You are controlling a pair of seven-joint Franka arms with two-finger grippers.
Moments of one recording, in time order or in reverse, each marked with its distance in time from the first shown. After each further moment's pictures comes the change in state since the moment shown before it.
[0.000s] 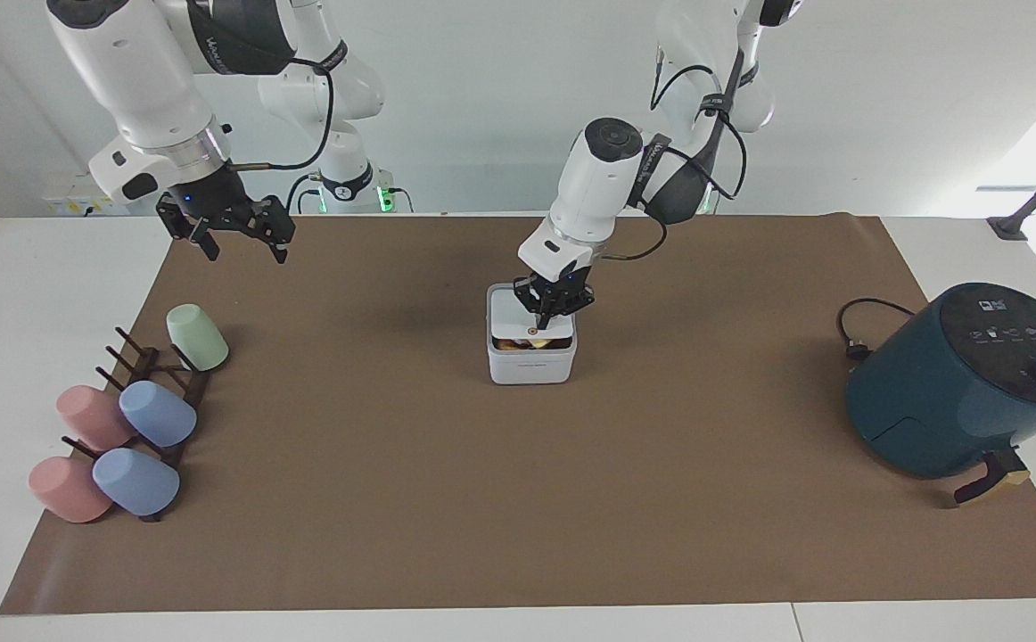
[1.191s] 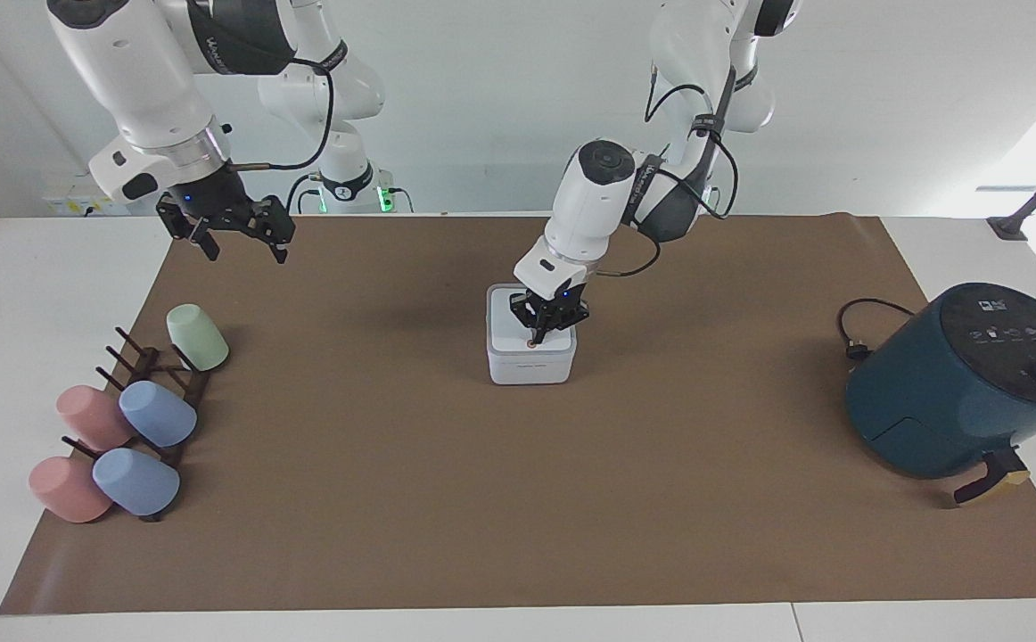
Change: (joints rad) left arm -0.001 0.031 0.000 0.014 0.000 0.024 -0.004; right arm 0.000 0.000 0.000 0.000 0.000 0.000 0.000
